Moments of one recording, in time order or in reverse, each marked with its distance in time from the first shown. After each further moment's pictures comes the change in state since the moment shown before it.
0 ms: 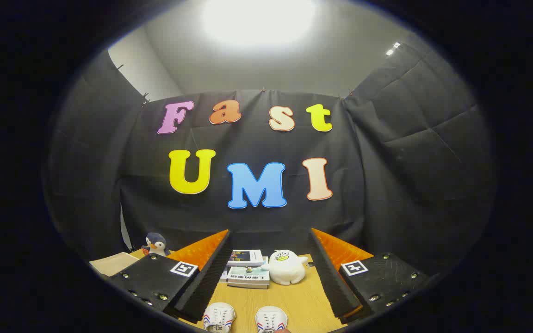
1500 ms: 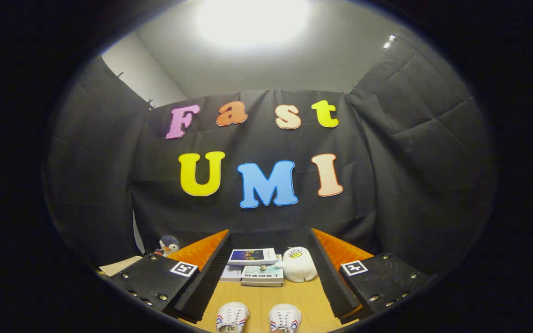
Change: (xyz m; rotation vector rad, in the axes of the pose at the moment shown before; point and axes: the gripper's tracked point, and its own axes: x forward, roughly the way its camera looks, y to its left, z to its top) arm -0.008 0.025 -0.008 0.069 0.018 0.080
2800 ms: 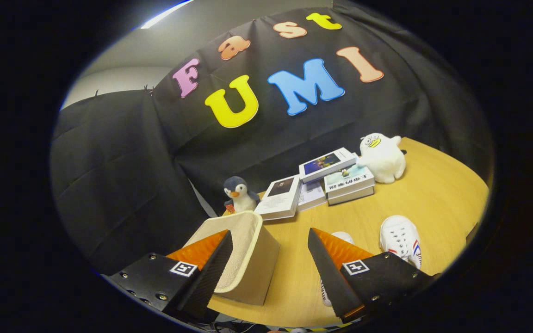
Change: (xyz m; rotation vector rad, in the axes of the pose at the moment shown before) arm -0.022 0.162 -0.176 0.391 0.549 0.300
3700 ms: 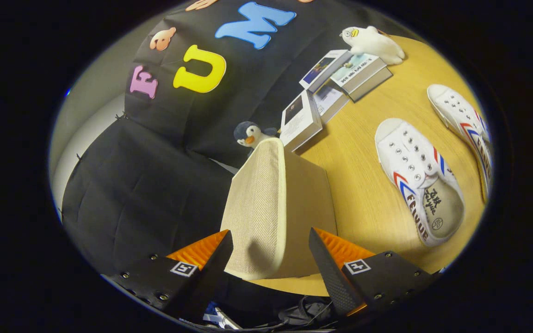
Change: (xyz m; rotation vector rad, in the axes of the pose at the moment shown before) arm 0.038 0.060 -0.104 0.499 0.360 0.209
